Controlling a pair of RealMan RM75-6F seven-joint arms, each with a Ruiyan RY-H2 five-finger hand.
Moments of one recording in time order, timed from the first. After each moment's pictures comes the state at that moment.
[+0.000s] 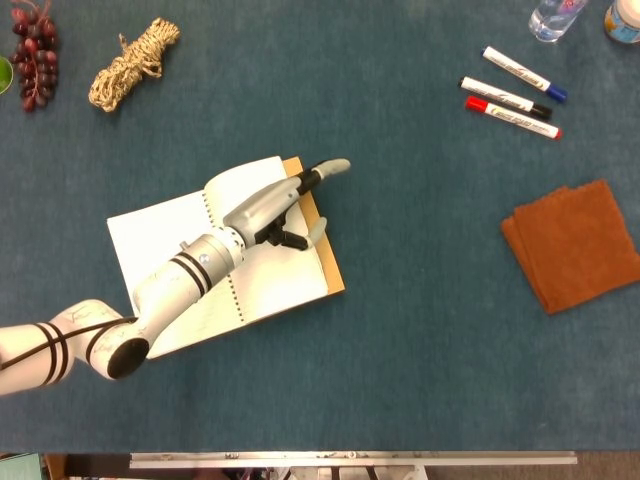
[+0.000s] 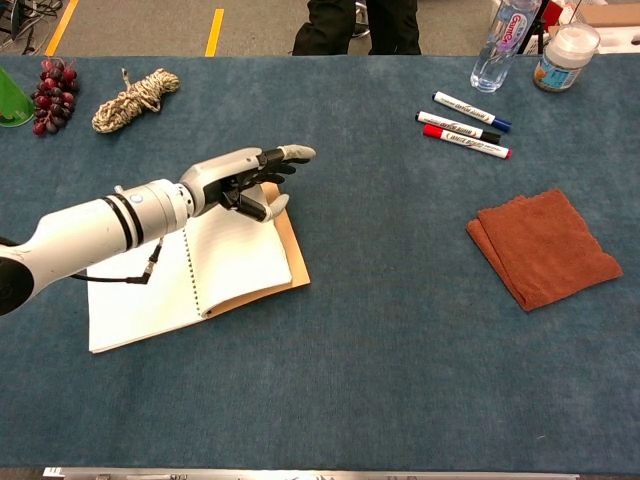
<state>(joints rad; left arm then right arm) -0.83 -1.60 -0.10 -1.40 1.28 0.71 -0.71 -0.04 -1.07 0.09 -1.55 -1.50 1.62 0.19</state>
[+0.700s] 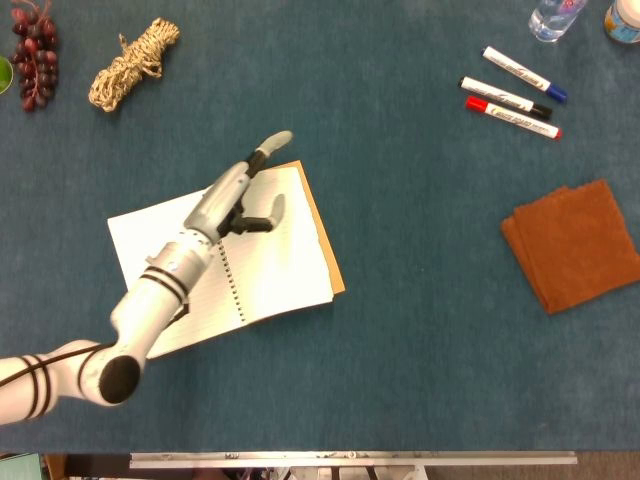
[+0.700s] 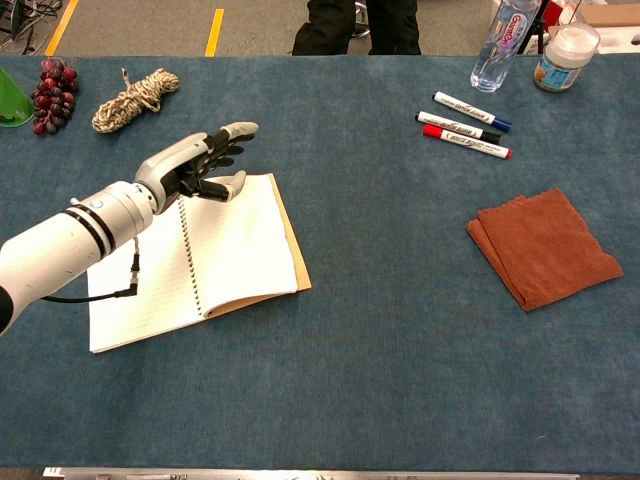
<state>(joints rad) -0.68 -1.58 -0.15 -1.51 1.08 0.86 -0.49 -0.03 -1.07 0.09 -1.54 -1.51 1.61 0.20</state>
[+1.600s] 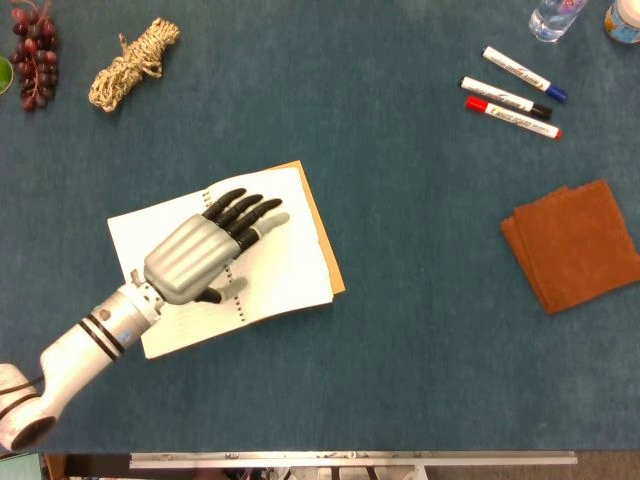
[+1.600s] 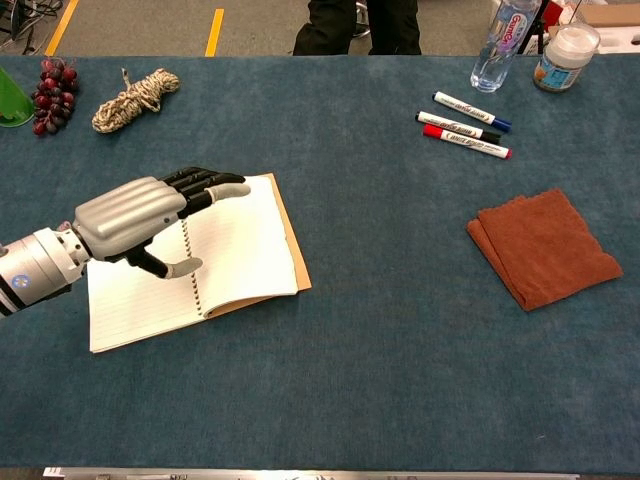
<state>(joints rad) -0.59 -1.49 0.11 -1.37 1.73 1.13 -0.11 -0.03 -1.07 0.09 -1.55 -1.51 1.61 0.20</state>
